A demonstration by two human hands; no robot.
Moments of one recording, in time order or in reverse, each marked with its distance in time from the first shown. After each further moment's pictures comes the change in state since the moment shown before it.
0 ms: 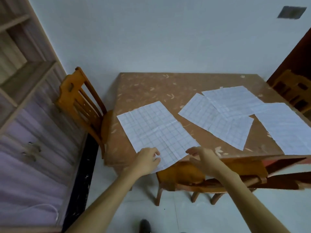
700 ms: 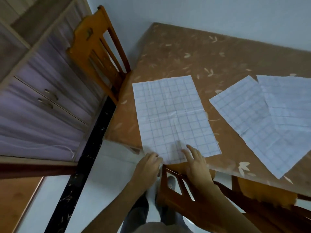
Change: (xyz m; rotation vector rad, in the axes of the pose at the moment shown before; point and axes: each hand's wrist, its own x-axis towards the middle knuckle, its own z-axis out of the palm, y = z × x) left_hand 0.052 -0.058 0.131 0.257 0.194 -0.064; right_hand 0.121 0.069 0.103 -0.167 -0.147 -0.227
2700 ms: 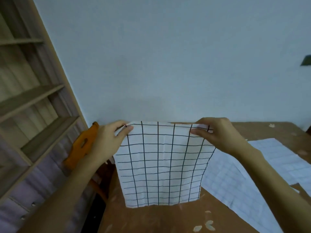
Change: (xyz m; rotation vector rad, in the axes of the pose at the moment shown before) left_hand 0.135 0.056 -0.399 -0.312 0.642 0.230; right_hand 0.014 -0.036 -0.401 0.263 0.674 -0.309
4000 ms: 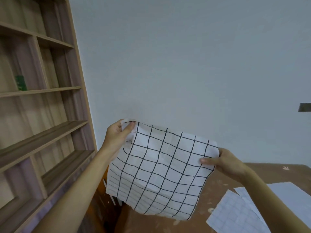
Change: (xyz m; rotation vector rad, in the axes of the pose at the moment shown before) left_hand 0.062 0.026 -0.098 -0.715 0.211 -0.209; right_hand 0.014 -0.052 -0.006 0.802 -0.192 0.291
